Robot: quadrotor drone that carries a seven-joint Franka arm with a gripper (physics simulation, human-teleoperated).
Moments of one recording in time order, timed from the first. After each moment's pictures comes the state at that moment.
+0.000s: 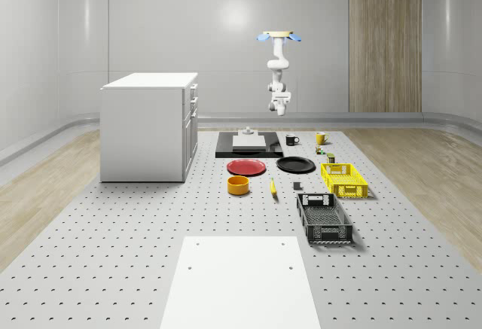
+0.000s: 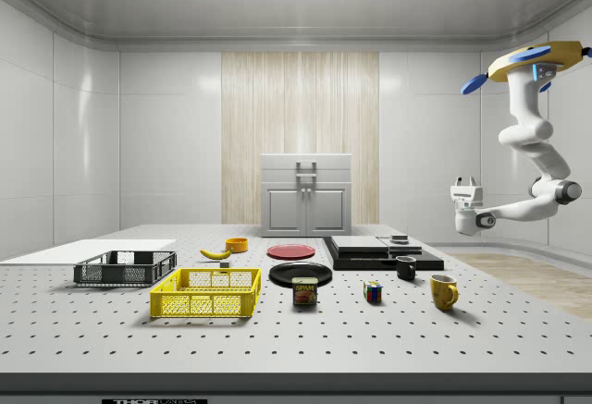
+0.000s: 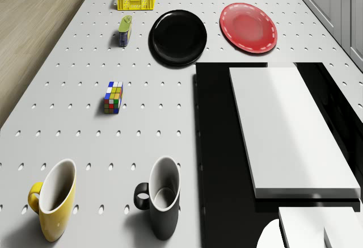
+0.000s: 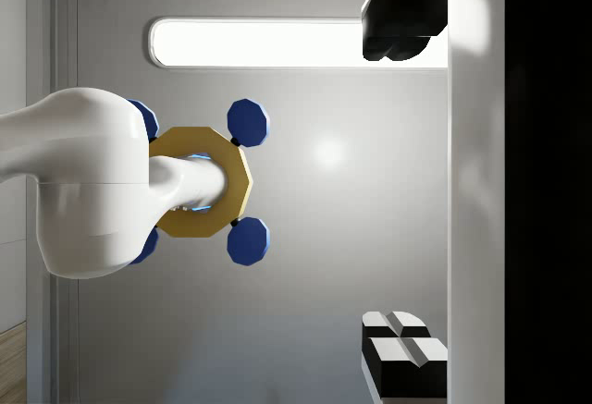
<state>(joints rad) 0.00 -0.72 0.00 -2.10 0.00 1.39 0.78</state>
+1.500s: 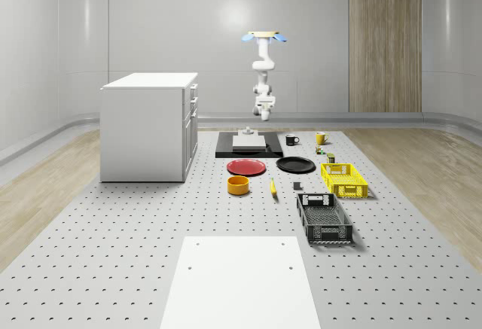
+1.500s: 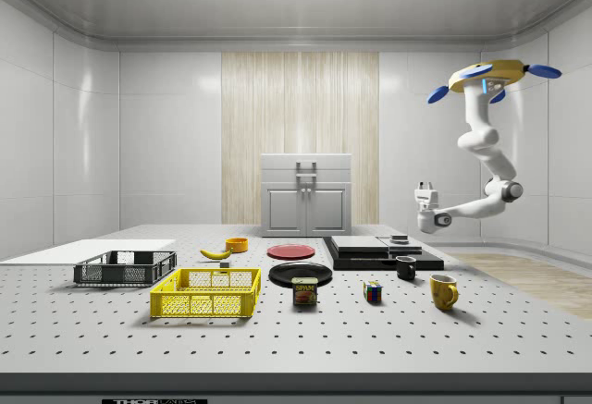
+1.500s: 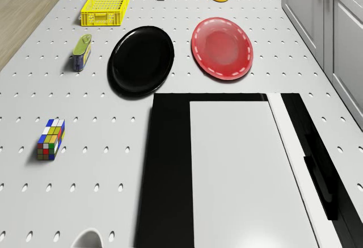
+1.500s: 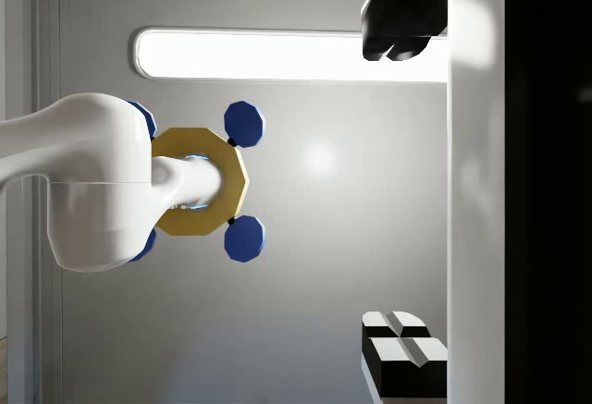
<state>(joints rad) -0.01 -0.71 0.01 -2.05 0.00 1.37 0.78</state>
